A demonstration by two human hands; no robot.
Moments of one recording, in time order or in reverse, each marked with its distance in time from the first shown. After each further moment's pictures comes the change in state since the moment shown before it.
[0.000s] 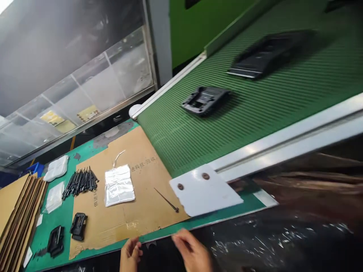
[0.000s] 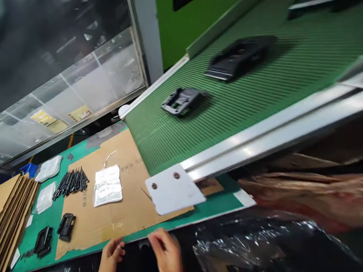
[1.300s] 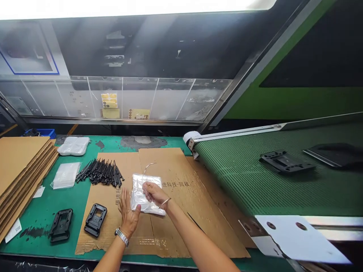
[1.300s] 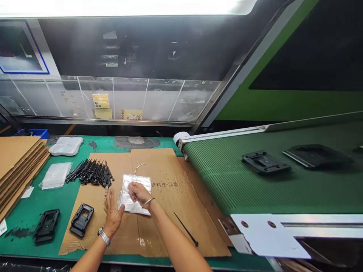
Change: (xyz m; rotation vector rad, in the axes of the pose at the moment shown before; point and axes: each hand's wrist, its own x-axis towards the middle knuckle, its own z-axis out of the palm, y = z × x) left_hand 0.110 0.114 -0.098 0.458 0.246 0.749; right_hand 0.147 -0.118 0.247 0.229 -0.803 0.306
